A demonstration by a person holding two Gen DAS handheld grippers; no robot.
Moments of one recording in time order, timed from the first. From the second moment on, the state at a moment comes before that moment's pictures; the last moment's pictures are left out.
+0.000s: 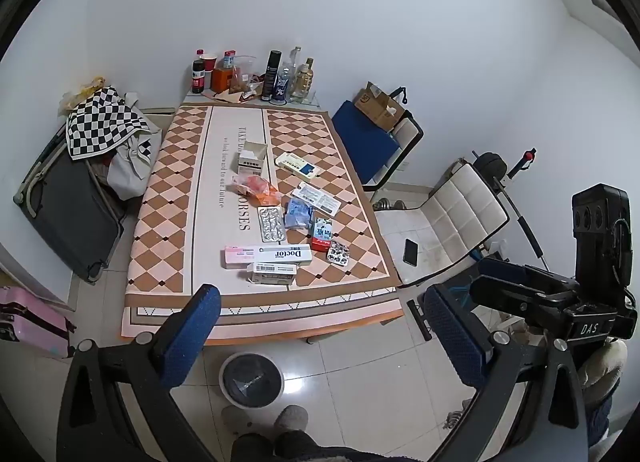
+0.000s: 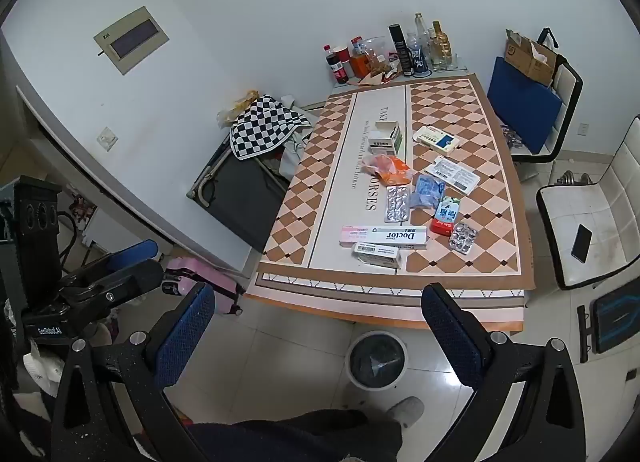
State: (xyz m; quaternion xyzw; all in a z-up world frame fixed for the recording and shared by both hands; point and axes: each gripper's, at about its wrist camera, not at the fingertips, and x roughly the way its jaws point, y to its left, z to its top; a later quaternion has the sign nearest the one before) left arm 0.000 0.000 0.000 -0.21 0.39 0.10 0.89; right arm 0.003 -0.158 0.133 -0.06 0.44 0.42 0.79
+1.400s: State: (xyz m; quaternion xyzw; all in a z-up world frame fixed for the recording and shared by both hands) left arm 0.006 -0.003 0.000 -0.23 0.38 0.09 0.89; right arm 0.011 -0.155 0.136 -0.07 0.44 0.44 0.78
